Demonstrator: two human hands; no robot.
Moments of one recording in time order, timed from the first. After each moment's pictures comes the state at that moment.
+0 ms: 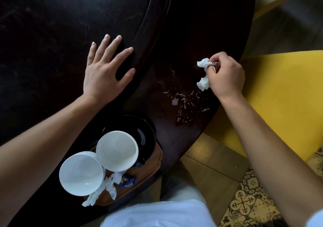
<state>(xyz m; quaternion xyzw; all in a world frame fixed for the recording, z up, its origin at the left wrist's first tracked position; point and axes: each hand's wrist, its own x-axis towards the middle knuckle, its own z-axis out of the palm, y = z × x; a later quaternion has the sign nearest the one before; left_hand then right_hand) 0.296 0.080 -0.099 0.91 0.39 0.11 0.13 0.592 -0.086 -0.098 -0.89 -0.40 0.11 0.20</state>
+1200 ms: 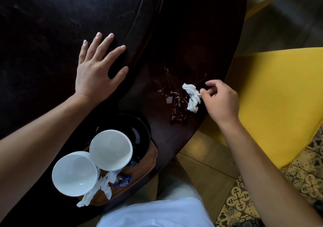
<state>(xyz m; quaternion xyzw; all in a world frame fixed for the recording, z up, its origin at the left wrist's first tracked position) 0.296 0.079 -0.101 0.90 0.39 0.11 0.13 0.565 -0.152 -0.102 -0.90 -0.33 0.19 0.22</state>
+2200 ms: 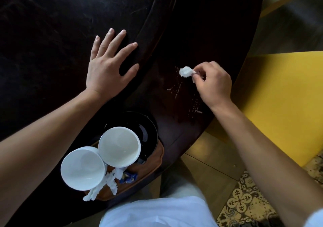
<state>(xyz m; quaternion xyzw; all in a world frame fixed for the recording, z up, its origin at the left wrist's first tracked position) 0.295 0.079 -0.103 0.90 0.39 0.13 0.13 0.554 -0.089 -0.108 -0.85 -0.47 0.13 0.21</state>
